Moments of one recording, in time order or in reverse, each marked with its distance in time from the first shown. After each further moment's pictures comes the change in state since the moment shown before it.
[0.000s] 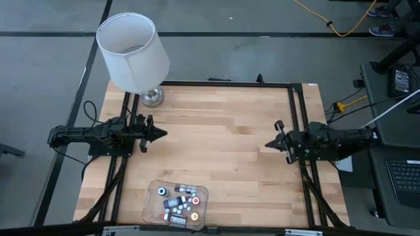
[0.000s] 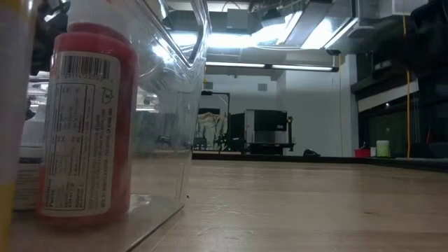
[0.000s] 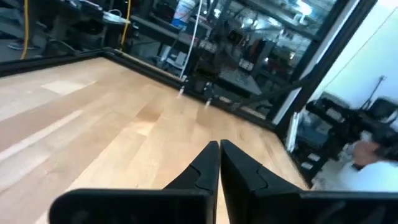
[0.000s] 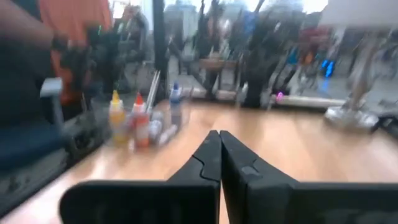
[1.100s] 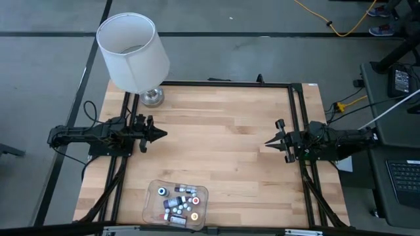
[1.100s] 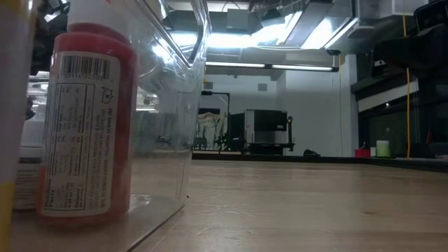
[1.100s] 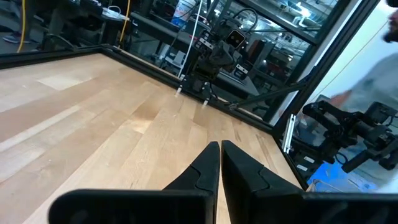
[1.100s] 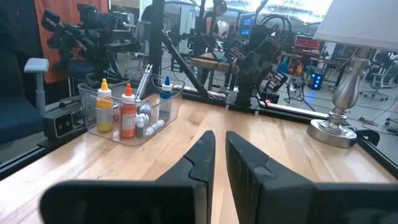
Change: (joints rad) left arm 0.000 0.003 0.000 0.007 0.008 -0.040; right arm -0.027 0.002 0.000 -0.045 -0.017 -0.136
